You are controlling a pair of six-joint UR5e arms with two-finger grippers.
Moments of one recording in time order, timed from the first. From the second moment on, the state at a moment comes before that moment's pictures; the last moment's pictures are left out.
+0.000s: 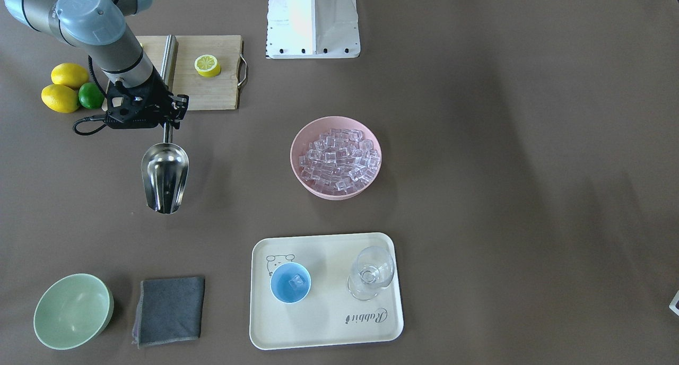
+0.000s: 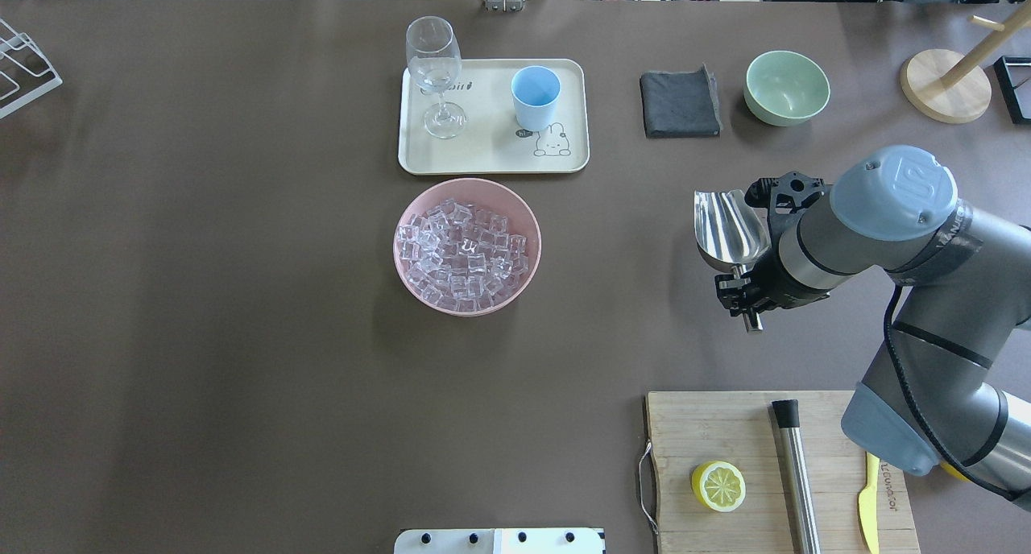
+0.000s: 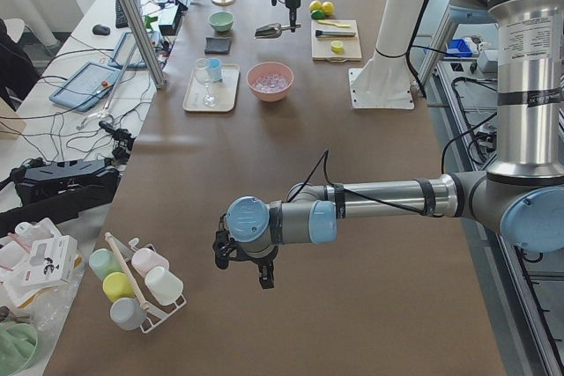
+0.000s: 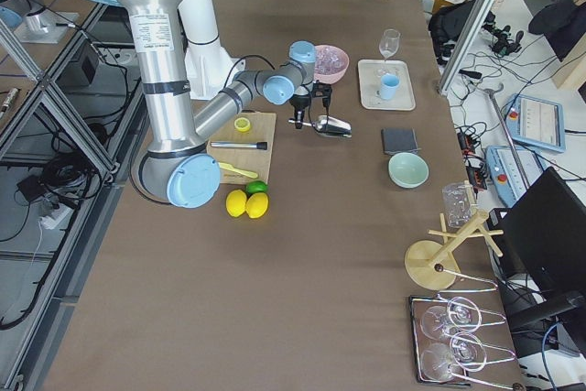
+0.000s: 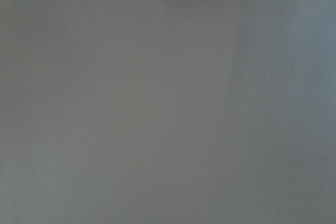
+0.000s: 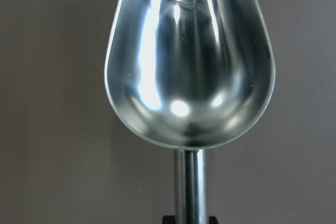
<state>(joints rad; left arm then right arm) -1.57 -1.47 -1.58 -1.57 -2.44 -0.06 0.66 -1.40 1.99 -1.49 2.03 1.08</state>
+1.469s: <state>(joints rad) -1.58 -1.47 -1.55 -1.57 -2.44 -0.05 0.64 -1.45 1.93 -1.38 1.98 1.08</state>
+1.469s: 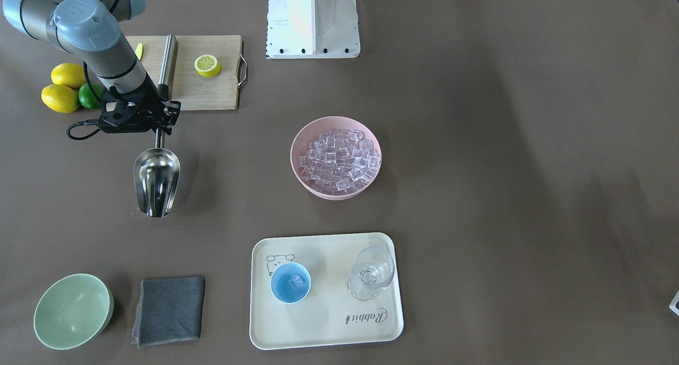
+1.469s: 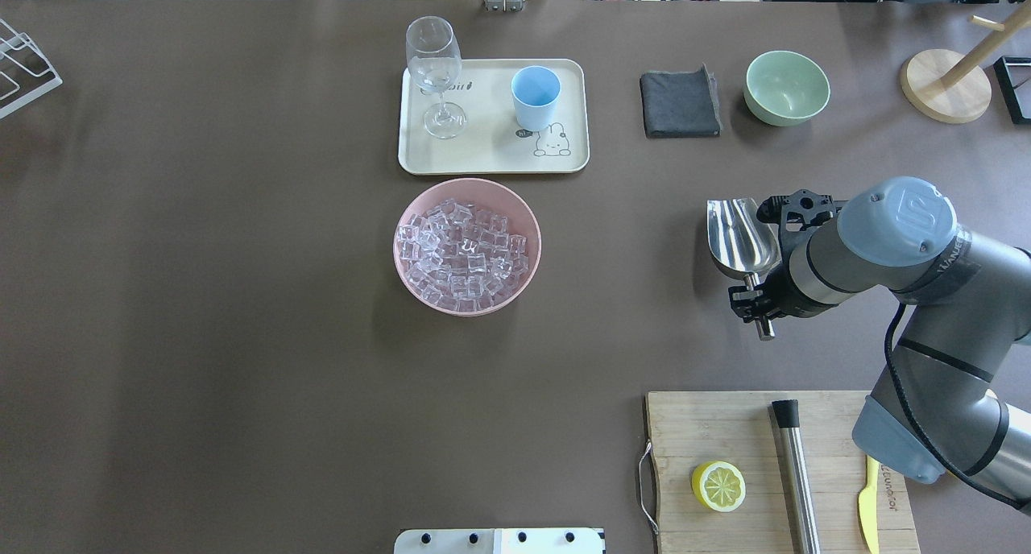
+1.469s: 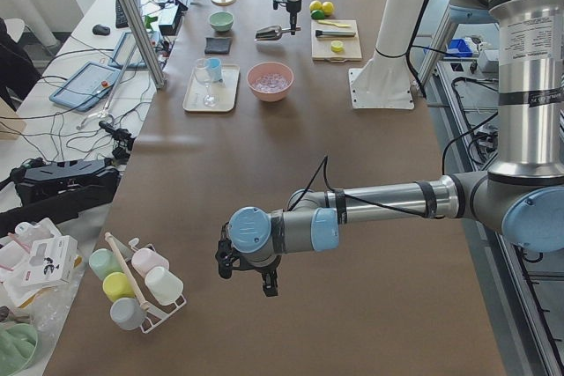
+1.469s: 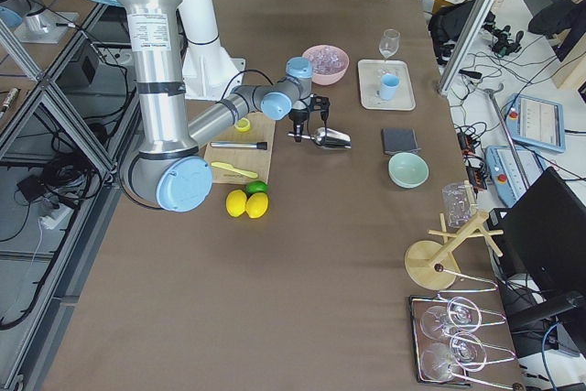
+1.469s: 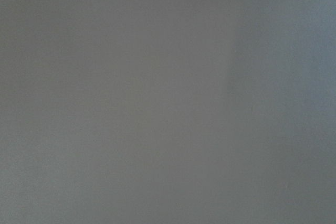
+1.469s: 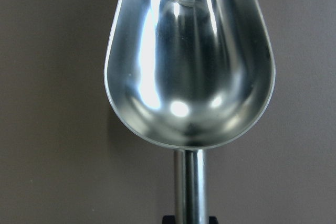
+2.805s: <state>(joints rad) -1.58 -1.48 -1.55 -1.57 -2.45 -0.05 0.71 -1.47 2.00 -1.51 2.07 0.82</state>
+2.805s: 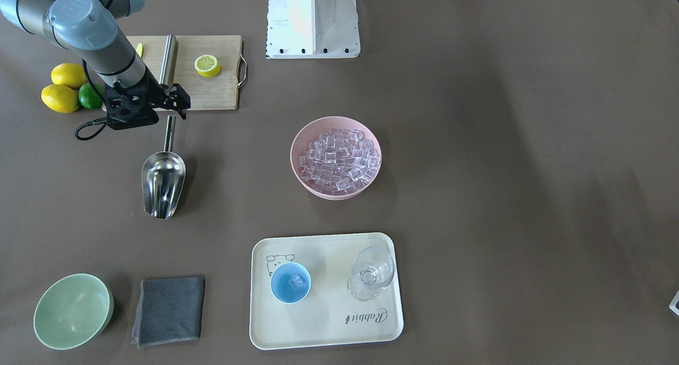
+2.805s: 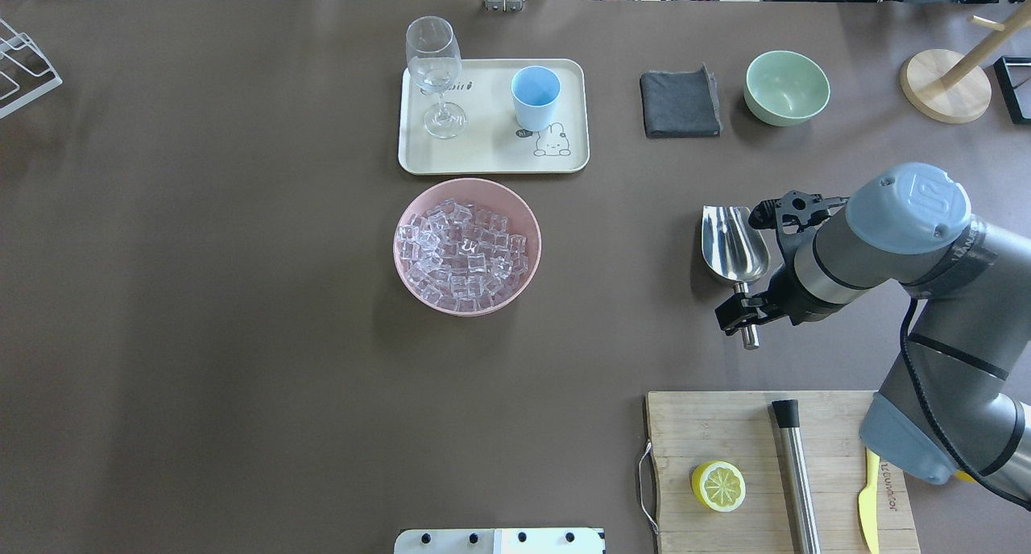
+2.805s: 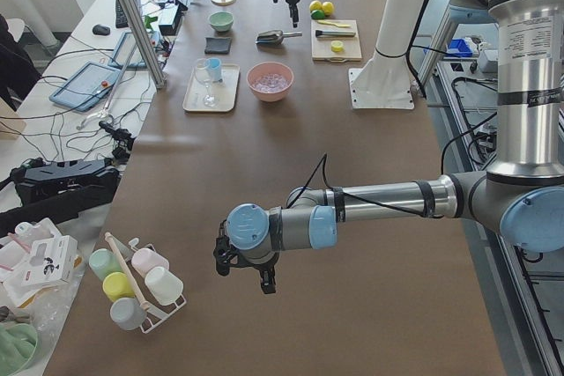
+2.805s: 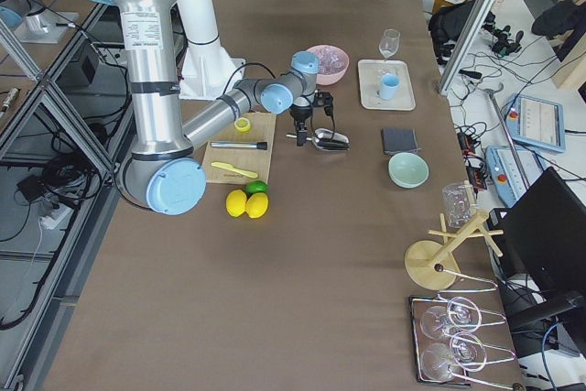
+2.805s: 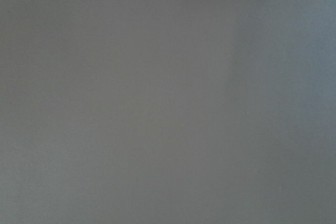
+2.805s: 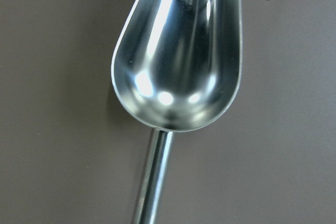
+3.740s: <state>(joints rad) -1.58 -1.49 -1.58 -1.57 -2.44 -0.06 1.07 -1.56 1.82 -1.51 2.12 0.44</state>
